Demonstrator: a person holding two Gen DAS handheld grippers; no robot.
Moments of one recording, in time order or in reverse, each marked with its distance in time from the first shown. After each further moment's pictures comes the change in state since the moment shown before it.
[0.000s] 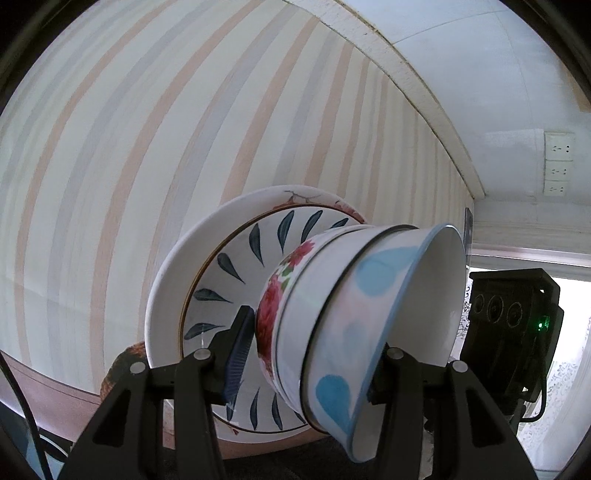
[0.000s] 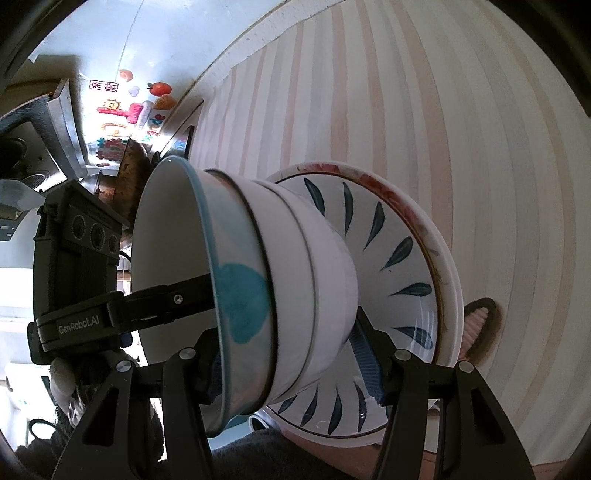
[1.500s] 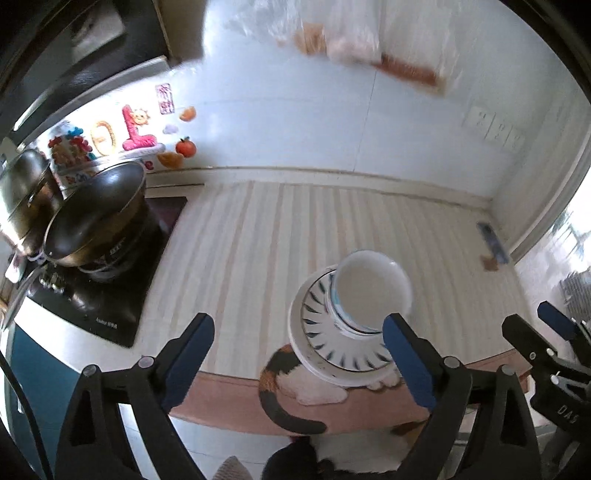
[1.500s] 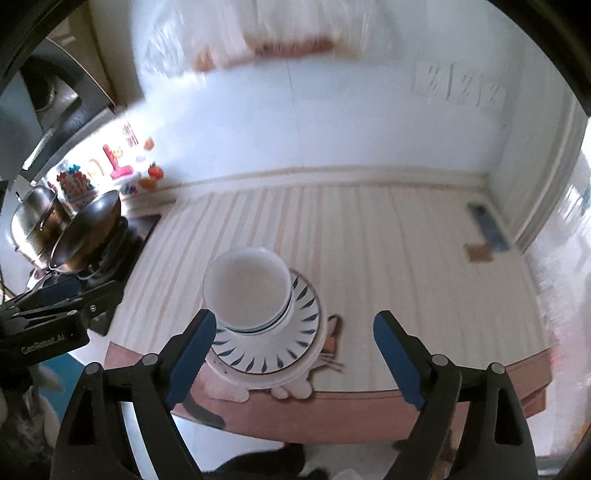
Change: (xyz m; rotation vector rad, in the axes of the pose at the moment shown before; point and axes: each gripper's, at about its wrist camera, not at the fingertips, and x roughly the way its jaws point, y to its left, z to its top) left arm -0.184 -0.077 -0.183 0.385 -0.626 0.427; right arm -0.177 0.184 -0.182 -0.230 -0.670 -0.614
